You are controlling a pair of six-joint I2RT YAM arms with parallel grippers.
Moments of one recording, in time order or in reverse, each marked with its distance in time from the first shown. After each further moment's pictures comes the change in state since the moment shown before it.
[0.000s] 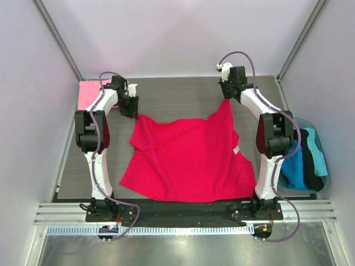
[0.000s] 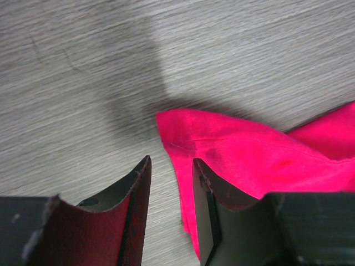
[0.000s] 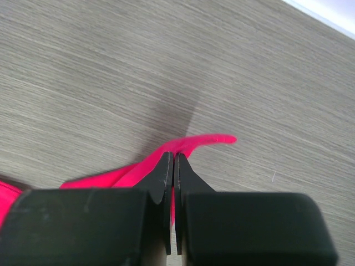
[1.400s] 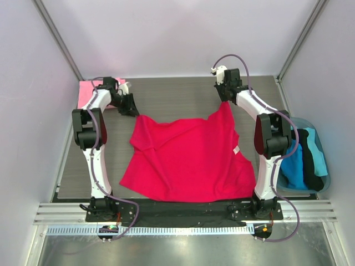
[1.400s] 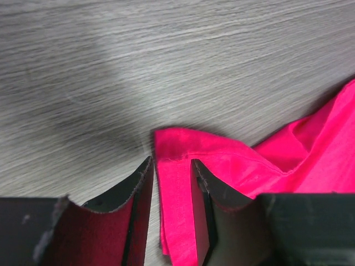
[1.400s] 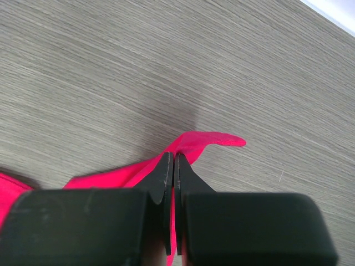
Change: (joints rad) left arm 0.093 0.100 0.072 0.030 0.280 -0.154; right arm 0.042 0.000 -0.027 0.000 0.045 -0.030
